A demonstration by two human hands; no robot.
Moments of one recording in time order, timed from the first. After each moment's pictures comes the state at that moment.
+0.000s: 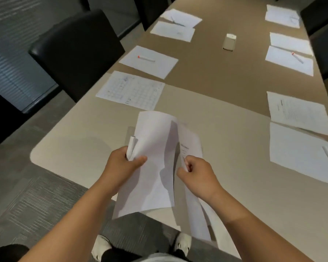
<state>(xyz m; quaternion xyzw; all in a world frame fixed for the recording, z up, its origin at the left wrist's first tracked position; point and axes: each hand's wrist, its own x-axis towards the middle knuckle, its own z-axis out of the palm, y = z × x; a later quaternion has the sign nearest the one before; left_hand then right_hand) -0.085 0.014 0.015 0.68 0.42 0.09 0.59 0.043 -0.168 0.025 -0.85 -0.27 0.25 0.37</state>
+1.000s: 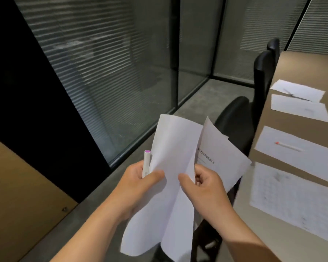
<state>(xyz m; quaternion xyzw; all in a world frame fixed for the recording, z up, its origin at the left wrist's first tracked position) -0.250 0.593 0.130 0.61 0.33 0.20 0.69 -0.114 0.477 0.118 -0.70 -0.33 0.31 0.56</state>
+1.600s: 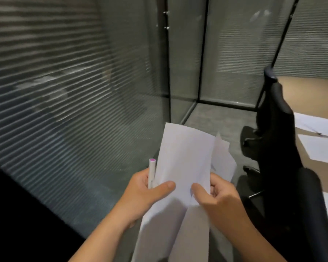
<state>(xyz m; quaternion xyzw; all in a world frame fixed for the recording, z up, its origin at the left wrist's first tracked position) -0.067 0.991 0.154 0.68 0.24 0.18 0.67 0.051 0.840 0.146 -0.71 -0.29 0.23 0.59</state>
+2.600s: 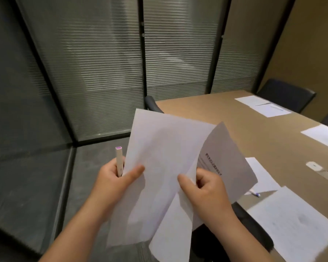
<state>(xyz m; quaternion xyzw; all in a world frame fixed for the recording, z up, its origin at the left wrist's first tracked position) 0.796 1.224 0.185 0.72 0.05 0.05 0.70 0.771 1.020 0.184 -0.78 -0.02 -0.11 0.62</state>
